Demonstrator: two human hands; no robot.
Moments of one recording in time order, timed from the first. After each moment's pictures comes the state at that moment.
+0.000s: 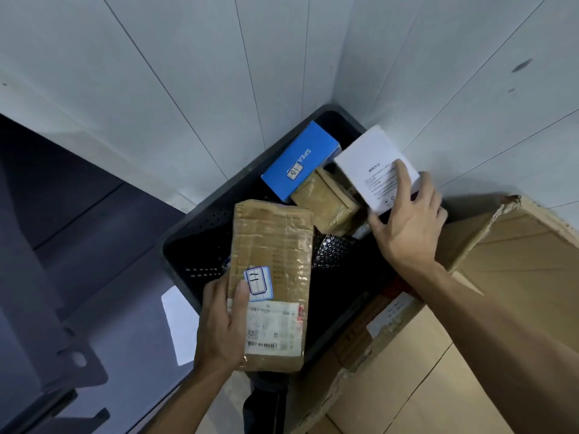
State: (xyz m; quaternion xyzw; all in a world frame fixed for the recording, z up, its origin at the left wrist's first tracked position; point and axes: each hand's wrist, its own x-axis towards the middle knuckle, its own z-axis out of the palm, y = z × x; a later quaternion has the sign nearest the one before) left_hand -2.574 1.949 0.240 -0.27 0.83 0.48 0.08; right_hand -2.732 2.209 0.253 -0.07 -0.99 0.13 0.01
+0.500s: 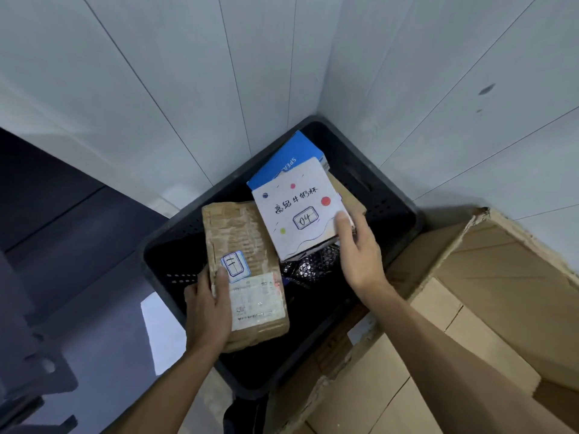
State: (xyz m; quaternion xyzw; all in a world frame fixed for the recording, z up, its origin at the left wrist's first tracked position) left_hand -2.603 1.957 0.226 -0.37 0.81 0.43 0.12; right_hand -2.698 2.176 0.252 -0.17 -0.82 0.53 -0.12
